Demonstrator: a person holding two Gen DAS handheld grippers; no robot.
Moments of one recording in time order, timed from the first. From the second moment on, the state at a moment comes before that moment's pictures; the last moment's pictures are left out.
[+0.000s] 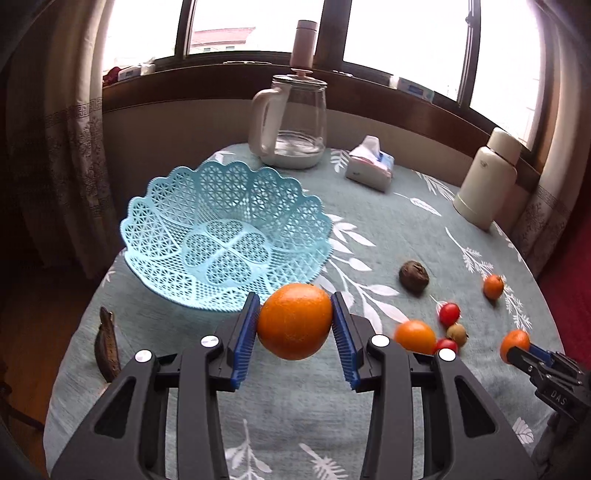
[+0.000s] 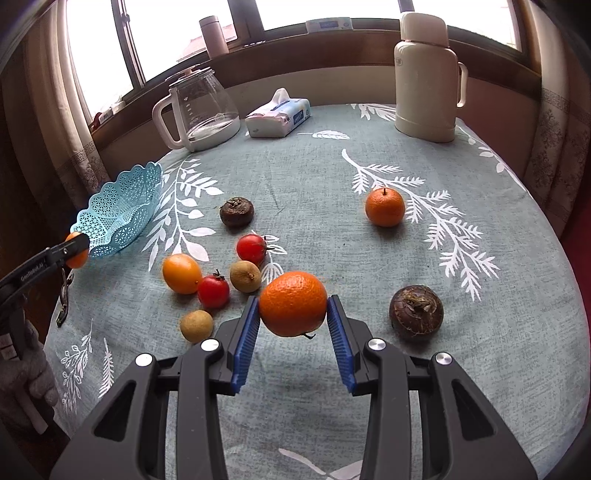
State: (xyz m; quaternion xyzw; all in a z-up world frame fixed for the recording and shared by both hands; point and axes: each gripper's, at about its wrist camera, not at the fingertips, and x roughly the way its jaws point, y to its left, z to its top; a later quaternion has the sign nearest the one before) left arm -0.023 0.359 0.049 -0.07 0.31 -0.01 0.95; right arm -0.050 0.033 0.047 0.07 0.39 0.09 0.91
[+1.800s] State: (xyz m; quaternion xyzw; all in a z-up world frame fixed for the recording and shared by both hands) left arm -0.027 0.489 0.065 -0.11 0.26 0.20 0.94; right arm 0.049 0.261 0.091 -0.01 0.35 0.25 0.90
